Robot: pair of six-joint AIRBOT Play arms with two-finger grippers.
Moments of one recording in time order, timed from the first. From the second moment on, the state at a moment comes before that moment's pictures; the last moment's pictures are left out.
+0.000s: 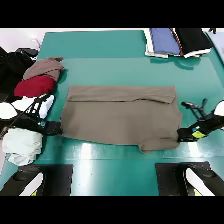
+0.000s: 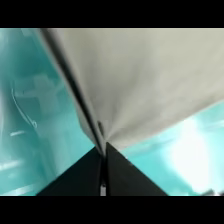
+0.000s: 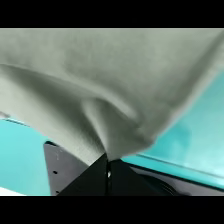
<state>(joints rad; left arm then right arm) -0.01 -0.76 0.69 1.17 -1.41 -1.45 -0.18 -0.80 0.68 -1.36 1.61 1.36</state>
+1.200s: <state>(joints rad) -0.01 -1.45 1.25 1.16 -0.92 -1.43 -0.15 -1.58 1.57 -1.27 1.28 1.38</state>
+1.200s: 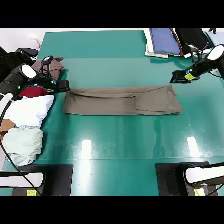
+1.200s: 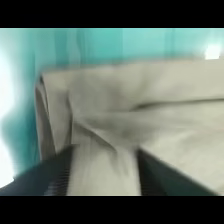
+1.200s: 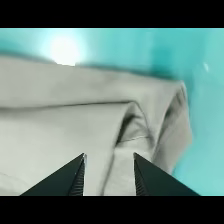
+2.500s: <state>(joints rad) -0.39 -1.62 1.45 1.04 -0.91 -1.46 -0.41 -1.64 1.25 -0.77 1.33 1.10</state>
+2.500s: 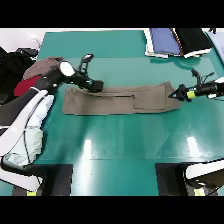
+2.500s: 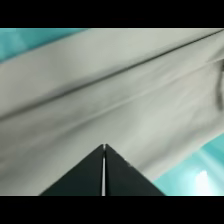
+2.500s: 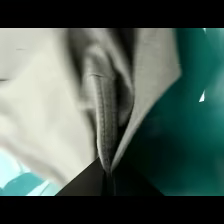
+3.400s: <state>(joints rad) -0.55 -2.03 1.80 0.89 -0.89 -1.47 0.01 -1.44 1.81 -0.75 1.44 1.27</state>
